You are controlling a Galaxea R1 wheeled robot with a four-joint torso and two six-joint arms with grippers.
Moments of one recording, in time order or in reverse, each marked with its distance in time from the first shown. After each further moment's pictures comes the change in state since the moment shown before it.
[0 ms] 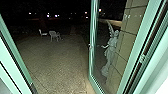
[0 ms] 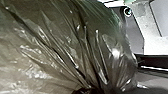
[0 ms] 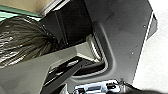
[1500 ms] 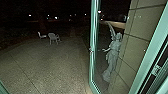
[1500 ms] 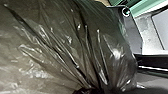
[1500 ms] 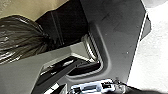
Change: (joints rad) left arm 0.003 0.002 0.001 0.000 -0.001 0.000; right arm -0.007 -0.004 -0.009 -0.003 -0.004 0.000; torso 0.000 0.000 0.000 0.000
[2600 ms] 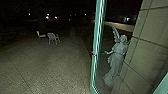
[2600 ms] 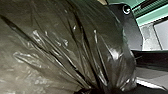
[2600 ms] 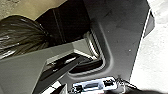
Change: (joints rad) left arm 0.003 0.000 -0.003 0.000 0.003 0.000; right arm -0.001 0.004 0.001 -0.001 0.001 0.000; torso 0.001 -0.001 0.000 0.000
